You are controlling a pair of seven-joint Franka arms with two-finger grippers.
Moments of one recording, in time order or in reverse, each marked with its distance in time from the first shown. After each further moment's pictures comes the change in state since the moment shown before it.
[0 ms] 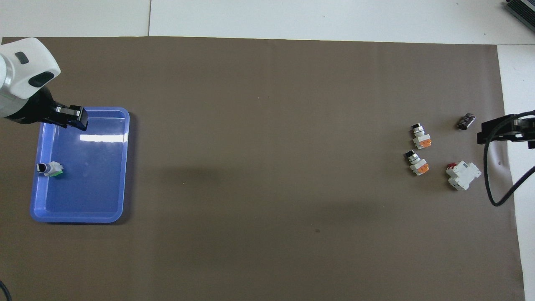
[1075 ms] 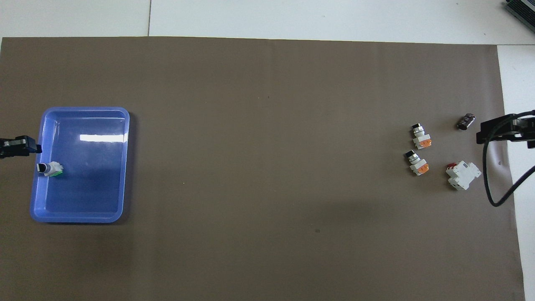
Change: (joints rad) left arm 0.335 -0.081 0.023 -0.476 -0.118 0.522 0.080; right arm 0.003 0.000 0.002 0.003 0.000 0.000 0.000
